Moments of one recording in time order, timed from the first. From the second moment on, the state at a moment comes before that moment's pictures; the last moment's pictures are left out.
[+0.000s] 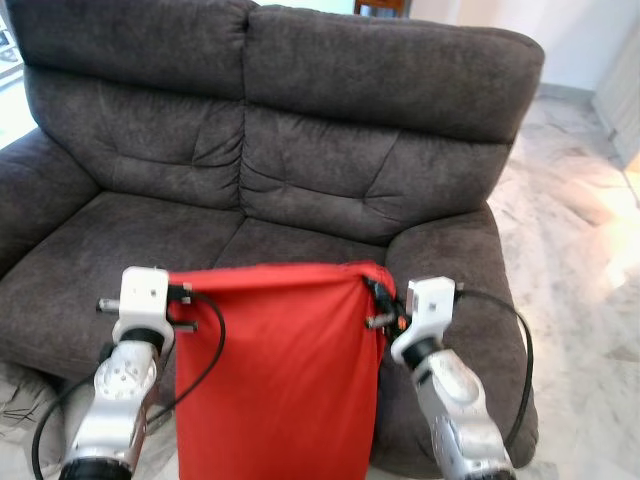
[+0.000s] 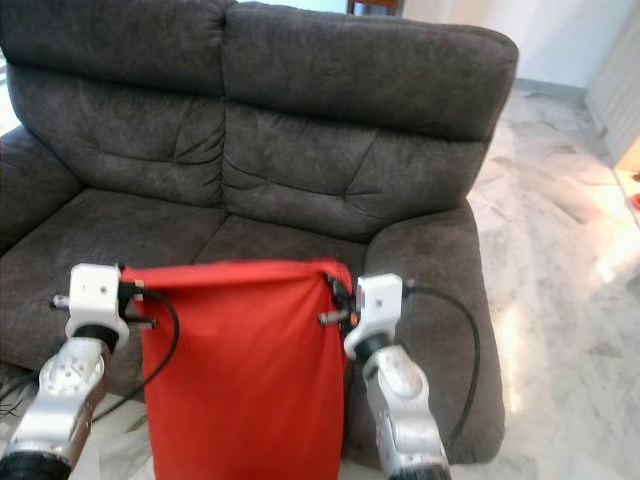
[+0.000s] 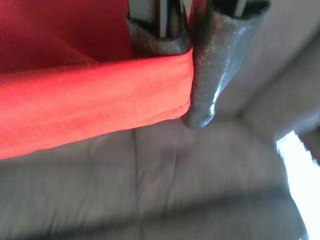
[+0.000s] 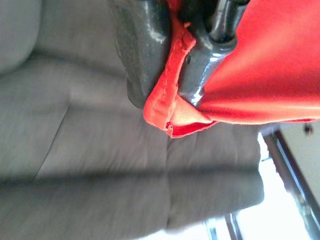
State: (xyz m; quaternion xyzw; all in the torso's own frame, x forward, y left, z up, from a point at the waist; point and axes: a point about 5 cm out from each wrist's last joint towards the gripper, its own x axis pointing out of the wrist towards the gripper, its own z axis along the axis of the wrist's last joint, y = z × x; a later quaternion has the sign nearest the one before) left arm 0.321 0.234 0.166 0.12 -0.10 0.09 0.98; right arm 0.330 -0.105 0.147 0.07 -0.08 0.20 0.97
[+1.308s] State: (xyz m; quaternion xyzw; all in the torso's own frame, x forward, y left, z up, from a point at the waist) left arm 0.305 0.195 0.159 0.21 -0.01 -0.08 0.97; right arm 0.324 -0.138 0.110 0.07 0.01 0.10 0.99
